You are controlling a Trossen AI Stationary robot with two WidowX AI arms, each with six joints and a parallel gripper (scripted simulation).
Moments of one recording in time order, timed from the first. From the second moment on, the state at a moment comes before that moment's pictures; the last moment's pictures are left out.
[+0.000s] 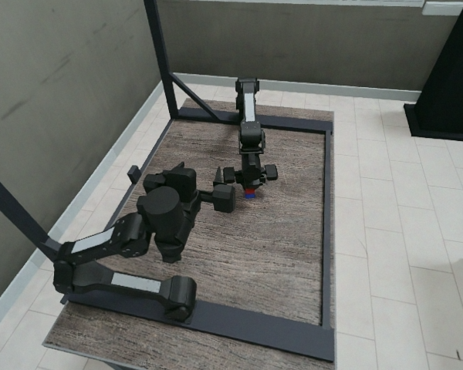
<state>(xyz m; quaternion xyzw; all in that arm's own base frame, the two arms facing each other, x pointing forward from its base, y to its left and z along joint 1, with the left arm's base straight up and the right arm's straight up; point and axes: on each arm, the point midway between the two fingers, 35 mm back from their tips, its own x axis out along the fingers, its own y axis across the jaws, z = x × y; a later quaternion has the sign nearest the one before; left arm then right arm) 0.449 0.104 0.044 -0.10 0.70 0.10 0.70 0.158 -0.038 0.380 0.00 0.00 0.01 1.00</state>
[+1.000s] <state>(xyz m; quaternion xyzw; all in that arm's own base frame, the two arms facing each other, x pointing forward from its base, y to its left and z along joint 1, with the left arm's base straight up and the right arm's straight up) 0.450 0.104 0.042 -0.10 0.70 0.10 0.70 0.158 -0.038 0.380 0.00 0.00 0.01 1.00</state>
